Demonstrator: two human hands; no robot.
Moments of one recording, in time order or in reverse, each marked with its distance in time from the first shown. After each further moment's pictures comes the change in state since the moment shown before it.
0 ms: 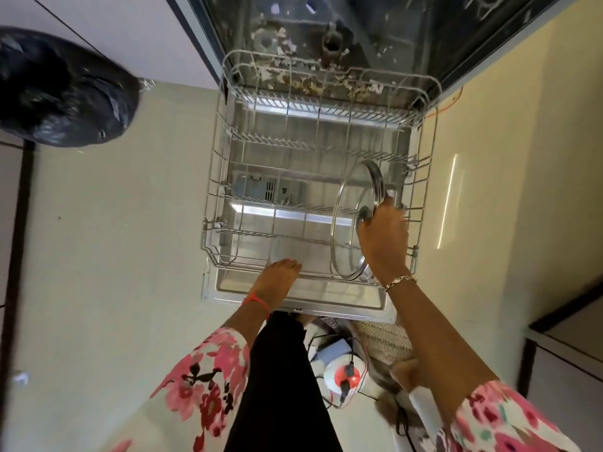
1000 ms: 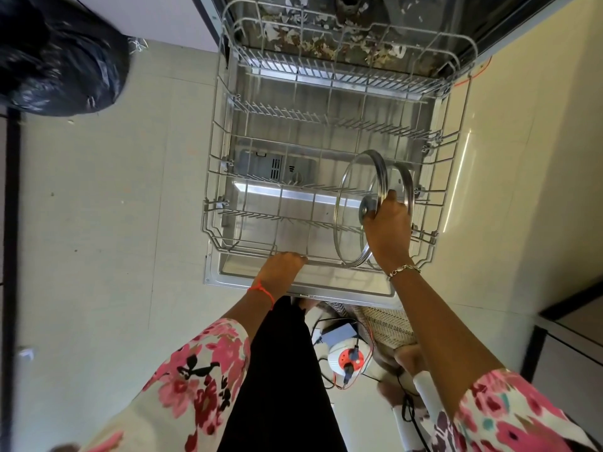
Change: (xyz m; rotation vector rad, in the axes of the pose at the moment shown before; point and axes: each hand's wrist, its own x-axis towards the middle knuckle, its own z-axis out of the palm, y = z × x) left_hand 0.007 -0.011 0.015 -0.033 -0.005 0.001; right_hand 0.012 0.024 0.061 0.024 -0.048 -0.012
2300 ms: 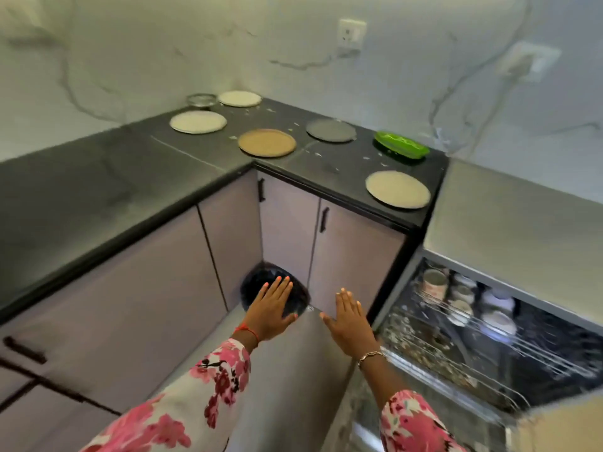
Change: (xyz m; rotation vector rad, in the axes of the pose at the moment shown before) left_hand -0.424 -0.263 -0.298 0.034 0.732 -0.393; right_hand -0.239 -0.476 -0.083 -0.338 -0.072 -0.825
